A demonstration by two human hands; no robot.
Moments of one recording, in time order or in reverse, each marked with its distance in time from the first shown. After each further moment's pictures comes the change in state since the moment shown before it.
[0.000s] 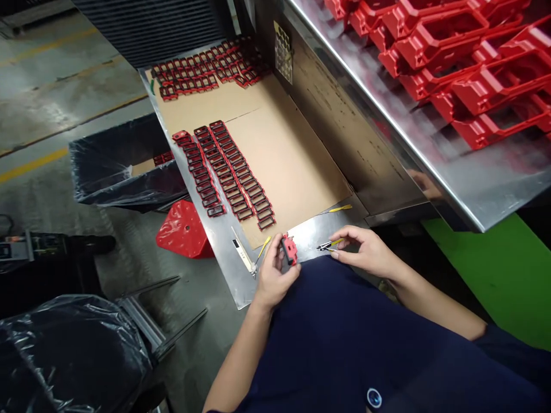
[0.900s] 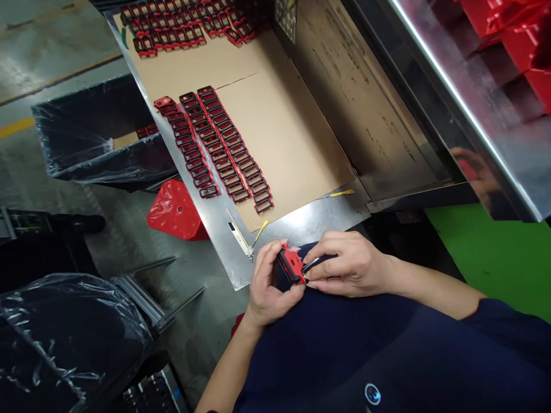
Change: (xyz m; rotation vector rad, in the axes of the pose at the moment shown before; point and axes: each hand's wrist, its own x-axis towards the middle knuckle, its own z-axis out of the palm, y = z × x) left_hand -0.036 0.051 -0.009 -0.004 -0.032 0.177; right_hand 0.010 -0.052 0.025 -0.263 -0.242 -0.710
